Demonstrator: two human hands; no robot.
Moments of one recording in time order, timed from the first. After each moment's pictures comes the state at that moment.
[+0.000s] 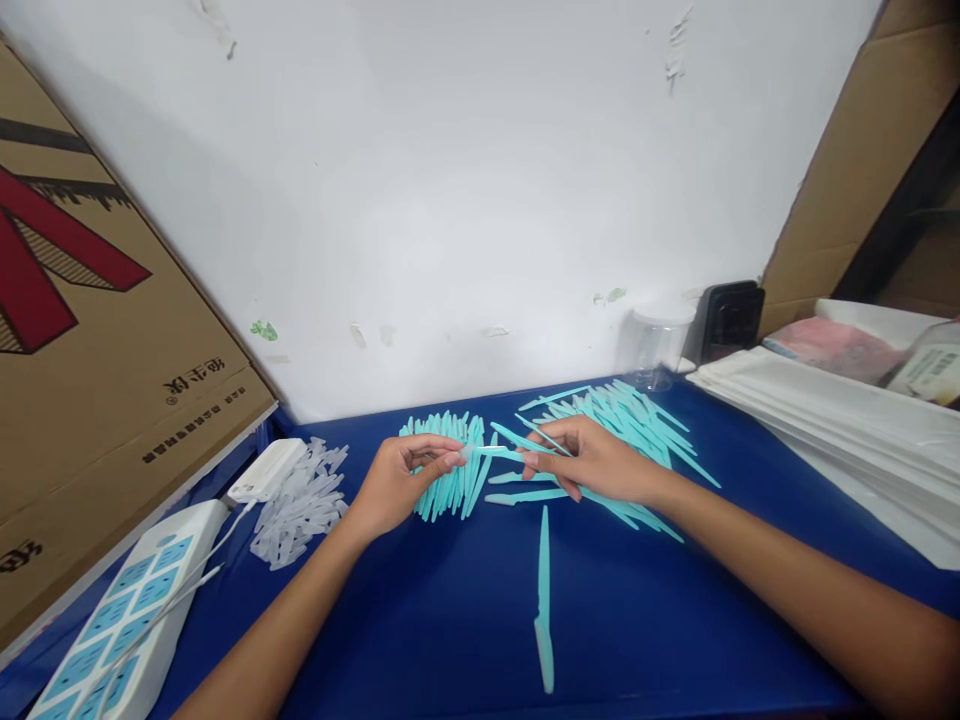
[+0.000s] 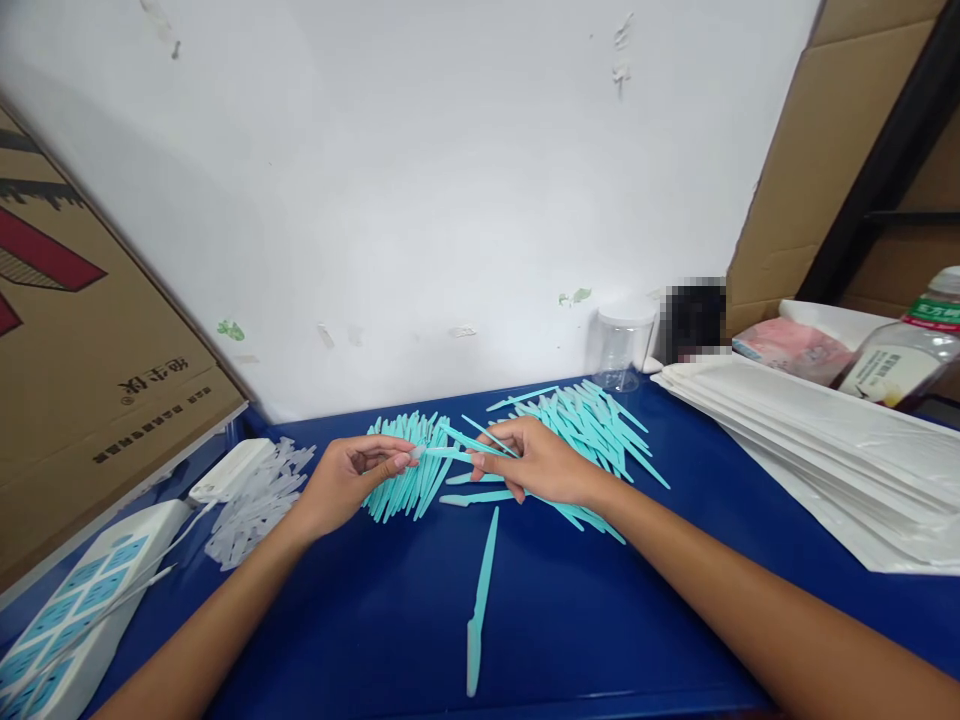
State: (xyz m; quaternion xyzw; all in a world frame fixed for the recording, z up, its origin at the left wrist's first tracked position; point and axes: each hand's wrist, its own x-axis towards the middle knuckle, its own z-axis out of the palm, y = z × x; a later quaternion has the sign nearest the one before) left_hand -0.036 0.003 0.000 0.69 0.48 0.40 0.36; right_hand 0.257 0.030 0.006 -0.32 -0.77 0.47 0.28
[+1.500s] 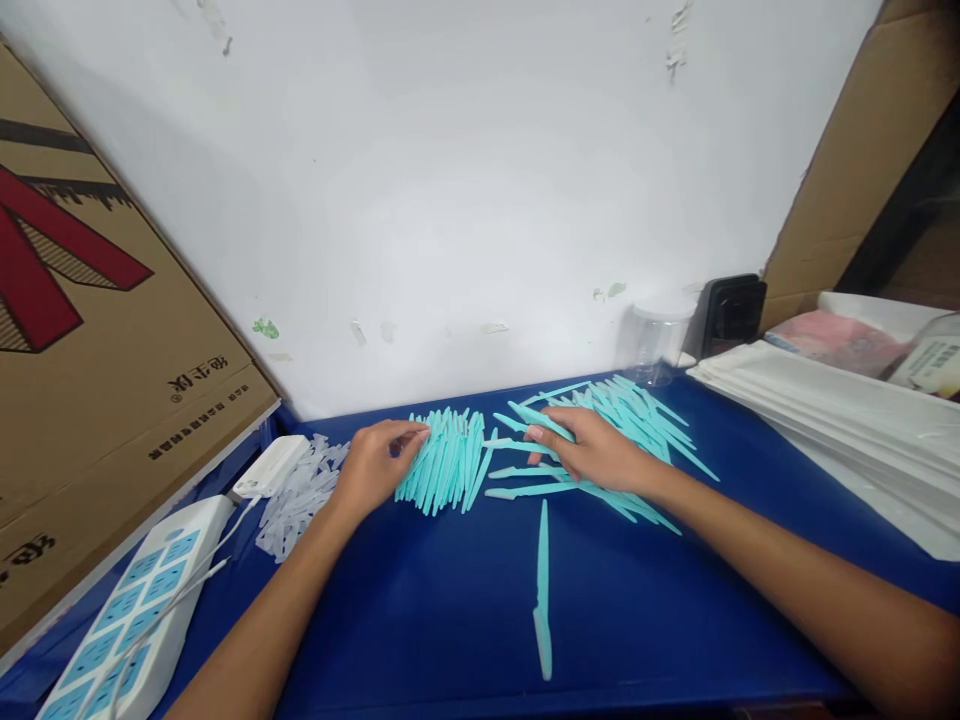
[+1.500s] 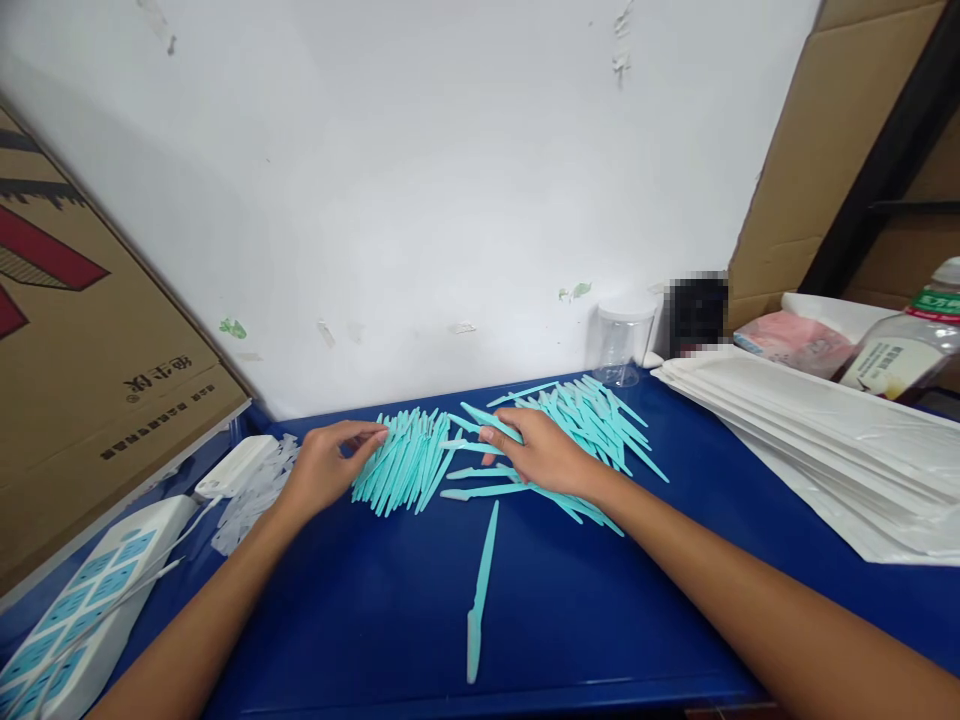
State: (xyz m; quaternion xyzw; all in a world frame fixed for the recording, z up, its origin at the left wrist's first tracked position) left_hand -0.066 0.015 0.003 0.76 0.56 0.33 0.02; right_hand 0.258 0.036 -0.003 -0.40 -0.78 0.39 0.30
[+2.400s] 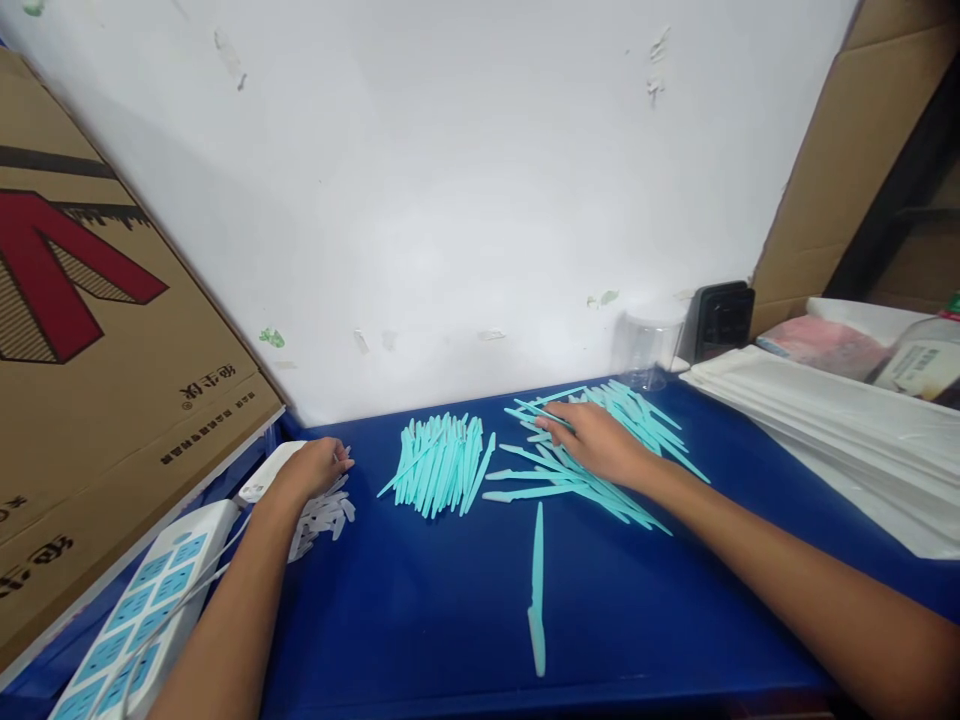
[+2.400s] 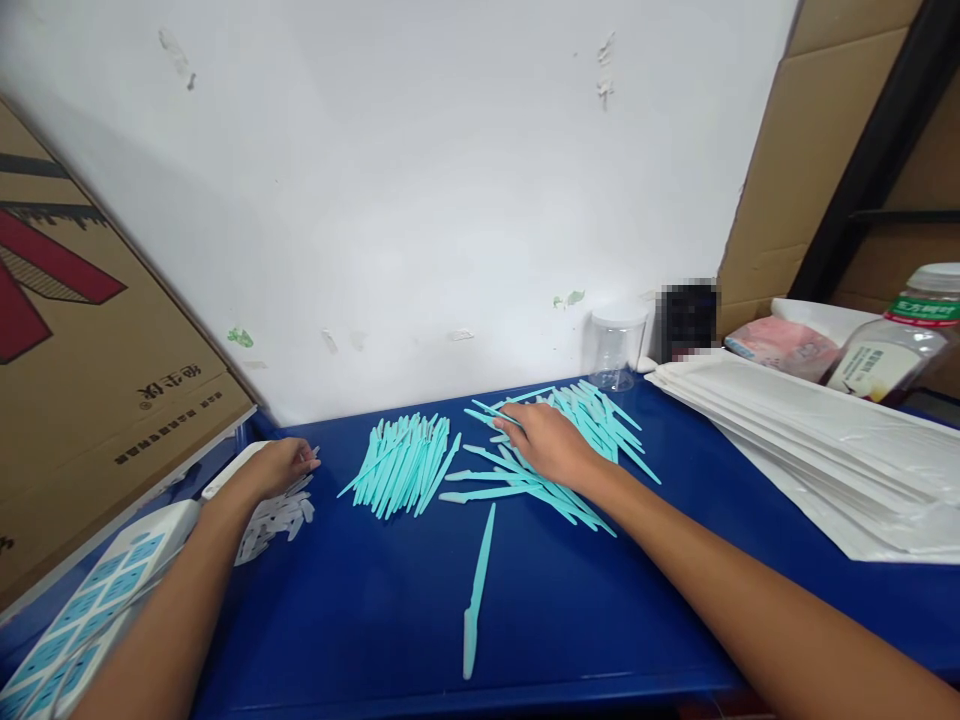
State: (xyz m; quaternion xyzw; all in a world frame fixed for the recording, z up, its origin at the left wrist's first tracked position) left_hand -0.183 0.041 0.006 0.65 0.76 0.00 -0.01; right_hand 0.270 0.054 -0.008 -0.45 -0.84 0.15 0.27
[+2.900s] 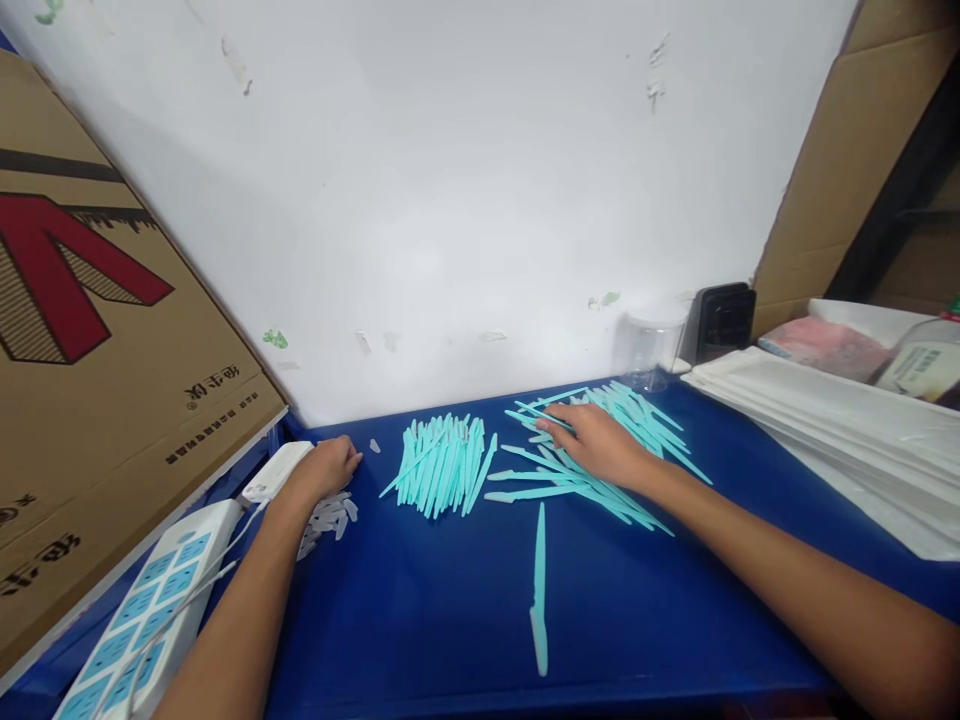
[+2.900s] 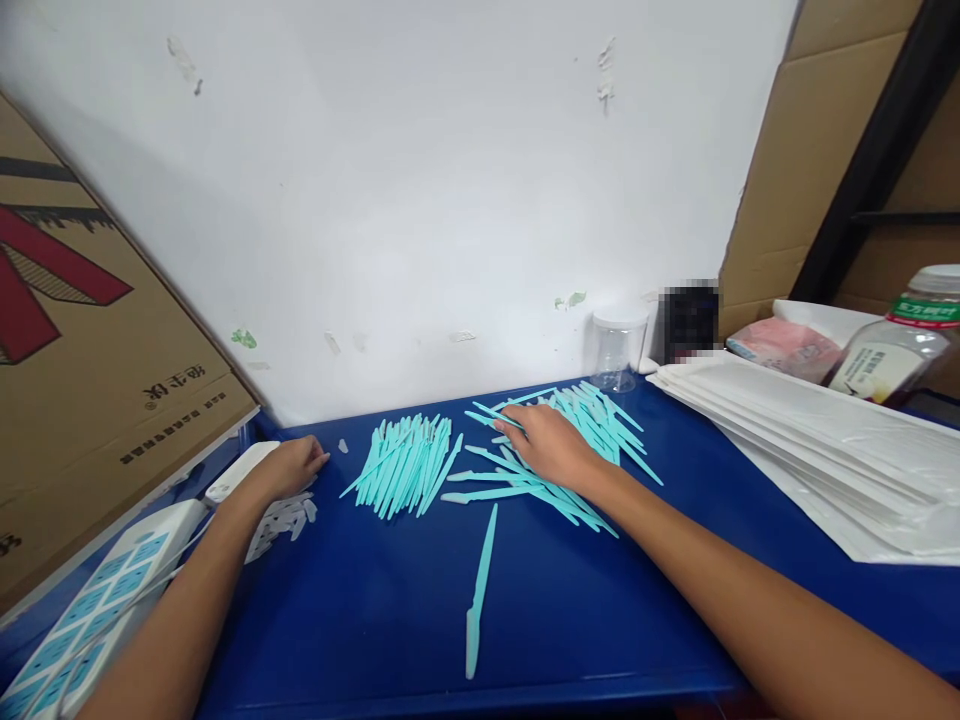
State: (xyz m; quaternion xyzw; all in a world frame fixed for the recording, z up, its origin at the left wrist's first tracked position) left_hand -0.179 0.044 -0.005 0.67 0.74 0.01 -0.02; right_hand 0.269 0.053 -0.009 -0.44 -0.84 0.15 0.28
